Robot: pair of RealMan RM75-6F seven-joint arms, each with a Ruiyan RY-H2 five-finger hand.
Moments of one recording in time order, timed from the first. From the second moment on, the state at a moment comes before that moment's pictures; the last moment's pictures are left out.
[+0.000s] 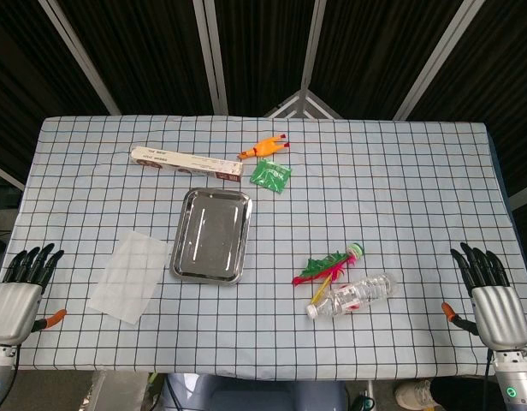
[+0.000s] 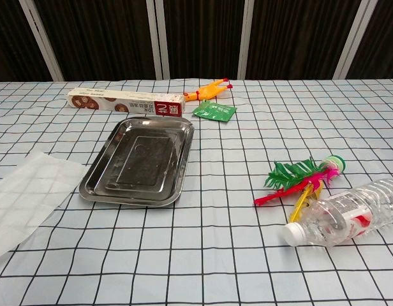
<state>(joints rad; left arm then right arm) -0.09 -1.16 0.01 -1.63 1.55 1.47 0.22 0.07 -1.13 0.04 -1.58 -1.58 1.51 -0.01</state>
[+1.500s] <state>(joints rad) -0.07 -1.51 0.08 -1.27 1.66 1.45 0.38 0.07 -1.14 0.04 -1.57 -1.60 1.54 0.02</state>
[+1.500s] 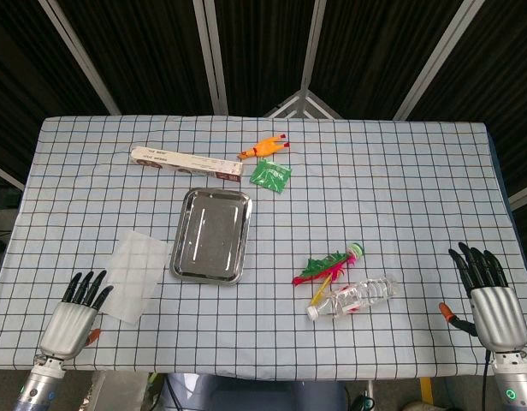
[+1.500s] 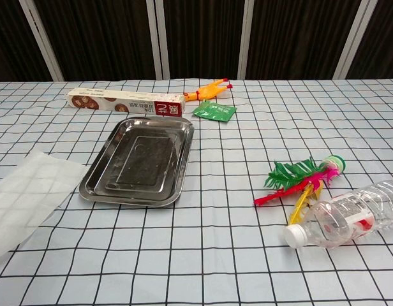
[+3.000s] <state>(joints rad) -0.14 -1.68 0.01 -1.09 1.62 1.44 0.28 0.07 -1.14 0.04 -1.57 -1.59 1.54 0.02</state>
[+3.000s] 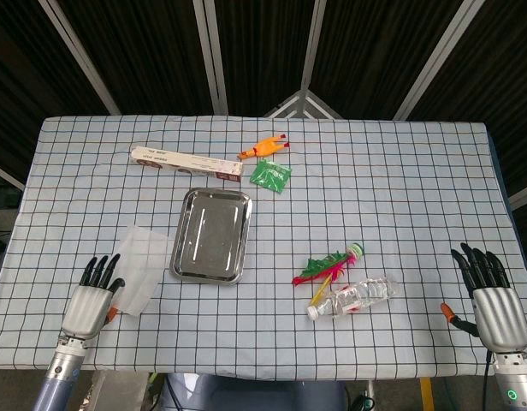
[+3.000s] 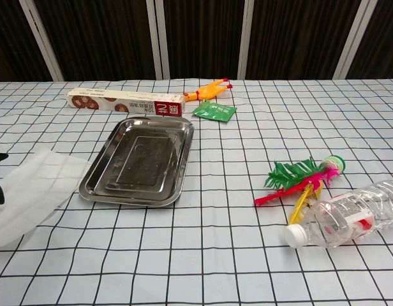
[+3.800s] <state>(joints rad) -0.23 -1.59 -0.08 -1.22 1.62 1.48 0.29 0.07 -1.14 0.04 -1.57 -1.59 1.54 0.03</state>
